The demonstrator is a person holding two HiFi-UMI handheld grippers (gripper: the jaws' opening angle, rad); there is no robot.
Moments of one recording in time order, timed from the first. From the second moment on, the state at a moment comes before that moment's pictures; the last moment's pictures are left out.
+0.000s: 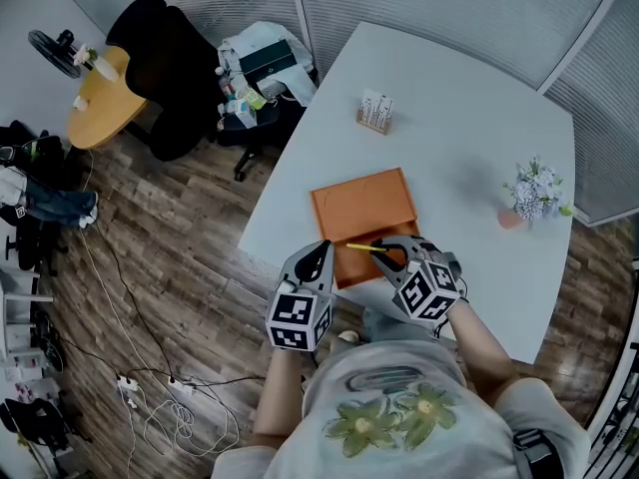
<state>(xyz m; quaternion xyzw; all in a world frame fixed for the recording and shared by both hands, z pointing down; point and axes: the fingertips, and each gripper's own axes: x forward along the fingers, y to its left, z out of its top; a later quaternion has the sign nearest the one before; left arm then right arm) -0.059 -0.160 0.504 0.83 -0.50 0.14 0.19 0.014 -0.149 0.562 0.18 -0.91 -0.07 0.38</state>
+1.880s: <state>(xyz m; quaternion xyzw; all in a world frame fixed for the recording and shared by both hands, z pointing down) -0.087 -0.171 0.535 0.81 -0.52 0.15 0.23 -0.002 -0.150 0.644 0.09 -0.88 -0.07 0.46</state>
